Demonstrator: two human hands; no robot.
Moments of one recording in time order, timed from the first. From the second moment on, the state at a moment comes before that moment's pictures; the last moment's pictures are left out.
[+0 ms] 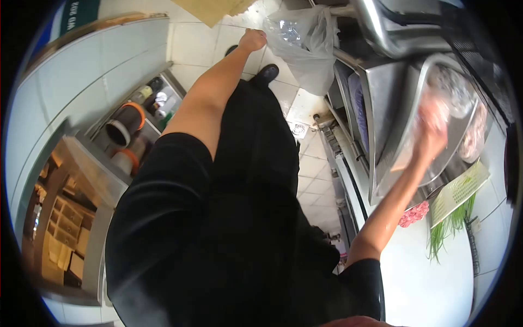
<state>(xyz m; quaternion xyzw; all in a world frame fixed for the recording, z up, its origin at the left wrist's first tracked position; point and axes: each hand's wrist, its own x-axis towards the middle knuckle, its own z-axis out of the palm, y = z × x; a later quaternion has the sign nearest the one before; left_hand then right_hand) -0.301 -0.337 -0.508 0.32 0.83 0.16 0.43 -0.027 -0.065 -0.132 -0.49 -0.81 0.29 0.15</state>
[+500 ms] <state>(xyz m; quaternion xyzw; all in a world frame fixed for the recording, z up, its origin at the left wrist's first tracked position) -0.264 -0.273 -0.719 0.34 0.82 0.09 0.46 -0.089 -0.130 -0.012 -0.49 -0.86 -0.03 0.16</state>
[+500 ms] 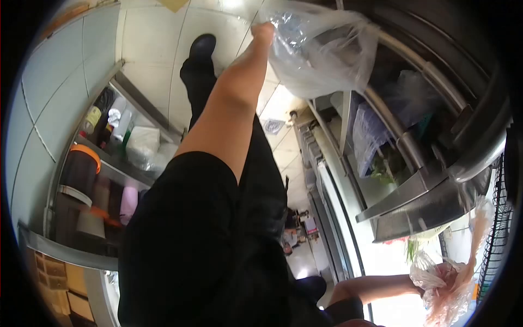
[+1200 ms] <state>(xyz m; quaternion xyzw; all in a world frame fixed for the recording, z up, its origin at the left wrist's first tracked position) -0.222 -0.307 -0.333 0.23 0.45 0.82 0.28 -0.073 -0.133 -0.489 -0.25 -0.77 0.42 -0.40</state>
